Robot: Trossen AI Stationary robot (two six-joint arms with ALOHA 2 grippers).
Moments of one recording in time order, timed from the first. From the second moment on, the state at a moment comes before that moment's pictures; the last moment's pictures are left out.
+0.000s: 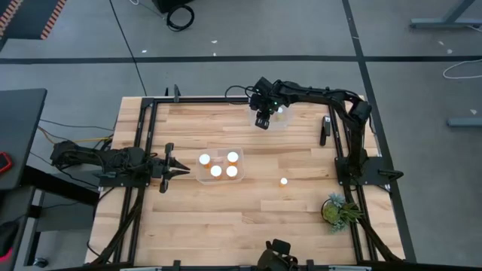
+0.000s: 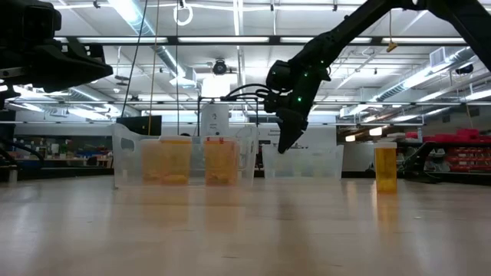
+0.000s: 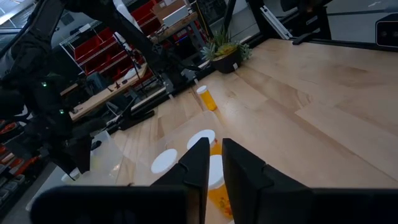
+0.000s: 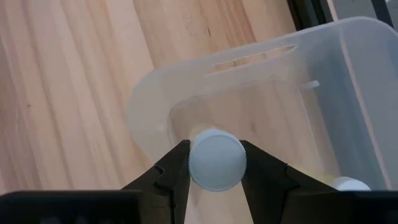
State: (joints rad) left arm -0.15 0.14 0.01 0.04 -0.06 0.50; right arm -0.60 1.94 1.46 -0.65 -0.08 -0.28
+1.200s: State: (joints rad) left arm -0.15 0.14 0.01 0.04 -0.06 0.50; right arm -0.62 1.94 1.39 -0.59 -0.06 -0.33
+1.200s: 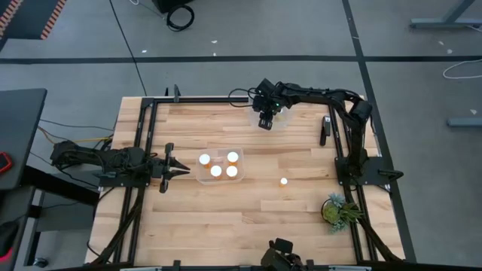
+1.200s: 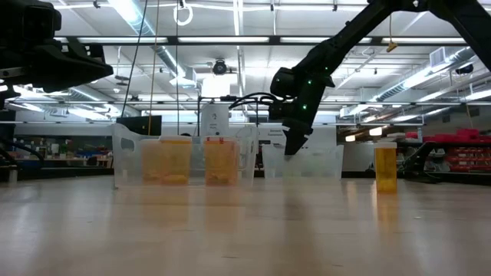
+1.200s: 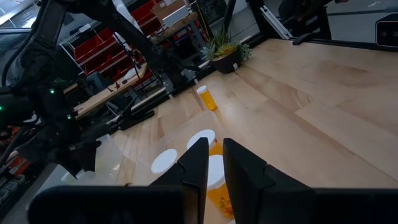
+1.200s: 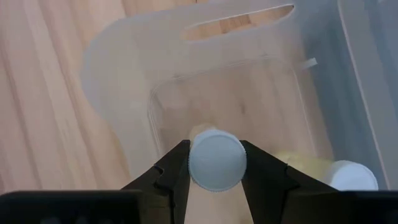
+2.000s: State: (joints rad) left arm -0.15 0.14 0.01 0.04 -0.06 0.50; right arm -0.62 1.94 1.39 -0.62 -0.05 -0.29
